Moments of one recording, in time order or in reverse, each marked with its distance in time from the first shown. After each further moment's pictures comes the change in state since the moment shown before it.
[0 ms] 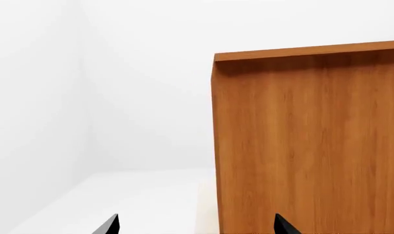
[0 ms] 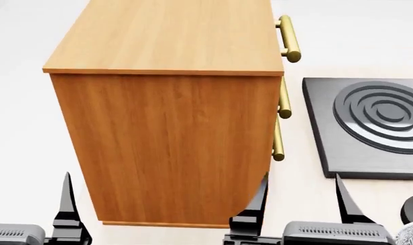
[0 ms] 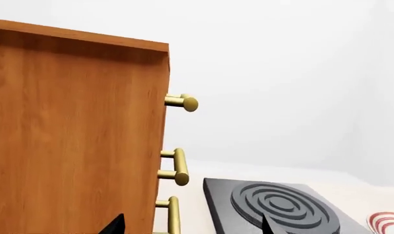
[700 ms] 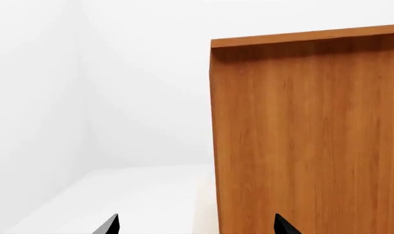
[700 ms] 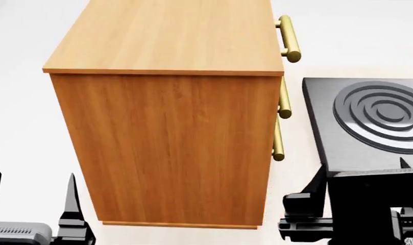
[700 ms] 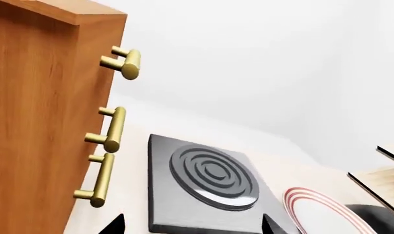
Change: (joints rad) left arm -0.018 -0.005 0.019 -0.045 -0.005 0.014 -0.007; right arm 0.263 0.132 0.139 -0.364 0.074 0.904 -0.066
